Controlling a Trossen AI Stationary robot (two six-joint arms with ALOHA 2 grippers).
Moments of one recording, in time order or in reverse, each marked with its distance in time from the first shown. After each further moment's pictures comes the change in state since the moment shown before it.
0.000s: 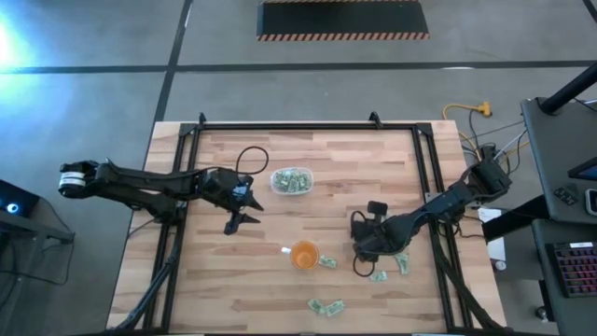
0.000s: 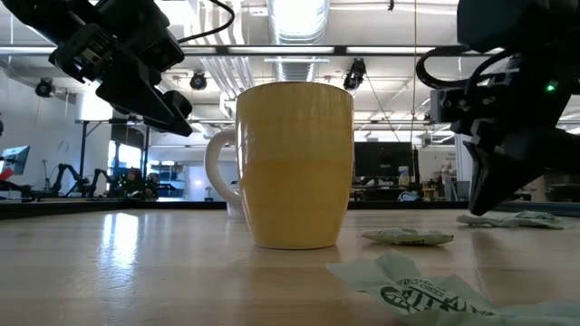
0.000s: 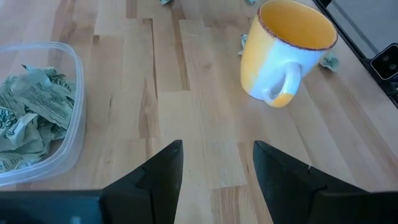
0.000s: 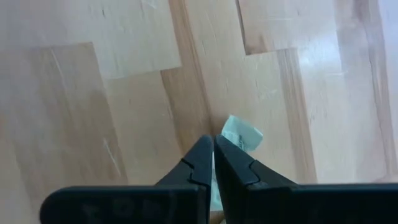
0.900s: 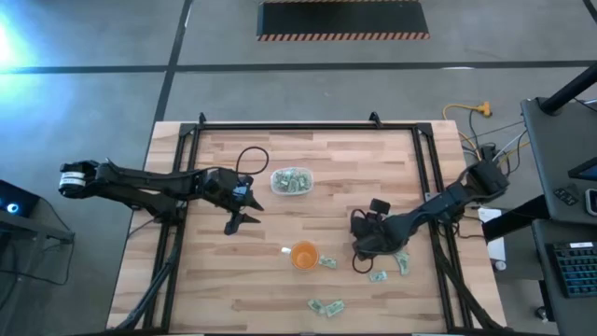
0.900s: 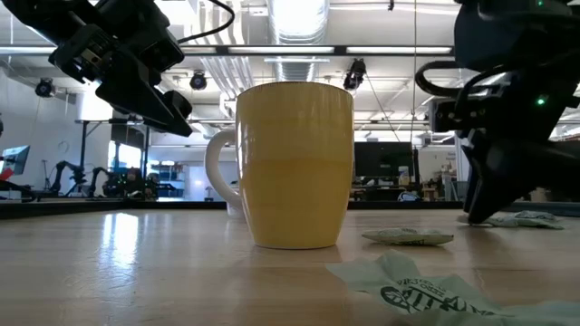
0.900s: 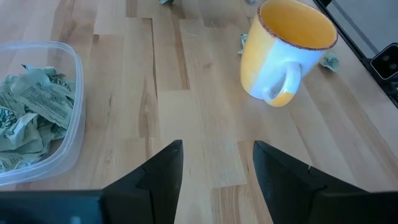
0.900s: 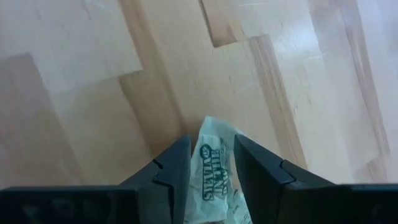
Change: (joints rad) left arm 0.000 0.000 -0.001 -0.001 0.000 0.000; right arm -0.016 0.026 -0.019 0.003 0.054 0.111
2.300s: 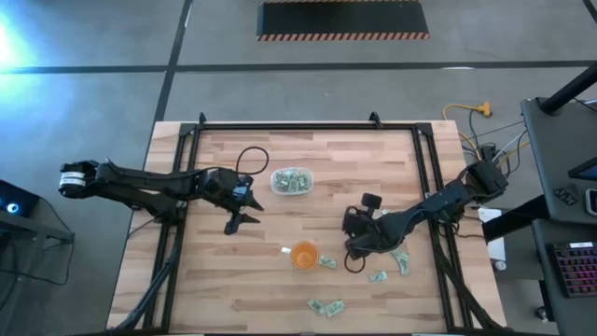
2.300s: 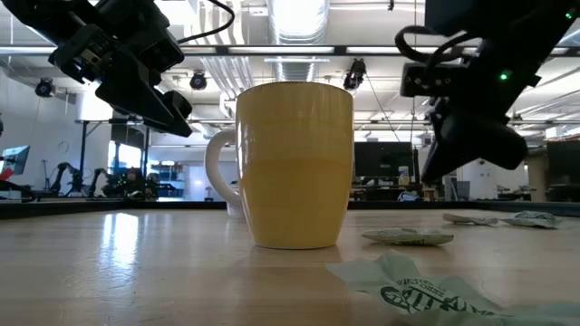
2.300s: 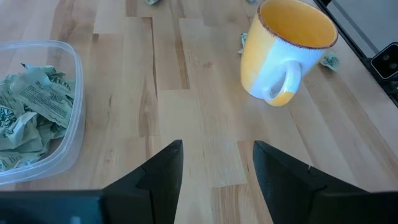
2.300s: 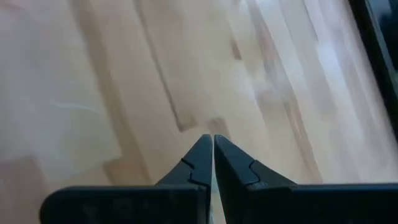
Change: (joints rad) left arm 0.000 0.000 -0.001 -0.001 0.000 0.000; right arm -0.029 0.004 0.114 -0.024 0.180 -0.099
